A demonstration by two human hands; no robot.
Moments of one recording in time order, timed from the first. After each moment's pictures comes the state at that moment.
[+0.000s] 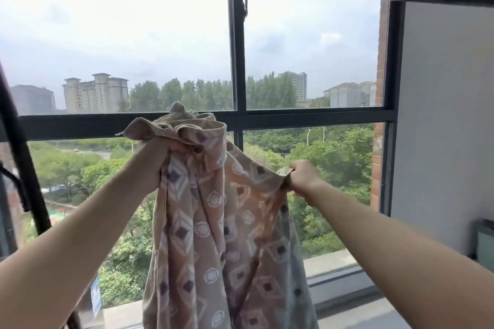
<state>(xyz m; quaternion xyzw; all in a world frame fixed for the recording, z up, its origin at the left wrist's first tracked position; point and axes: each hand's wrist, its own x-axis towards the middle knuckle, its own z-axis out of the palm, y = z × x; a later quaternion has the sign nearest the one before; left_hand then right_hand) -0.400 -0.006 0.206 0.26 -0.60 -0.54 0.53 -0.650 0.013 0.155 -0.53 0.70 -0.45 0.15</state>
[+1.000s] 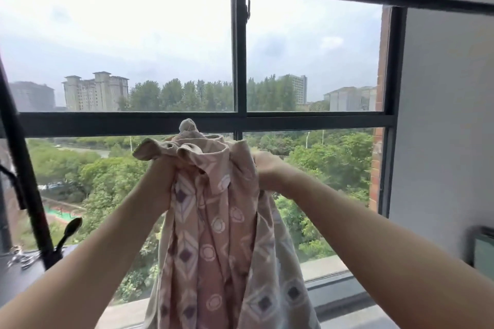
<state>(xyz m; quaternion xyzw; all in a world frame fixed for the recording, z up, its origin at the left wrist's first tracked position) -0.412 0.016 0.183 0.17 -0.56 -0.63 0.52 -0.588 0.031 0.192 -0.70 0.63 -0.32 0.13</state>
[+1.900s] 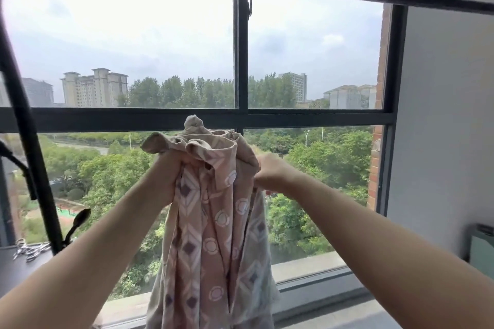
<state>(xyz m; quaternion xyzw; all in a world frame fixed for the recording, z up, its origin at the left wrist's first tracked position) -0.413 0.030 0.186 0.18 -0.57 -0.61 0.52 -0.590 0.035 0.178 -0.70 0.62 -0.31 0.15</state>
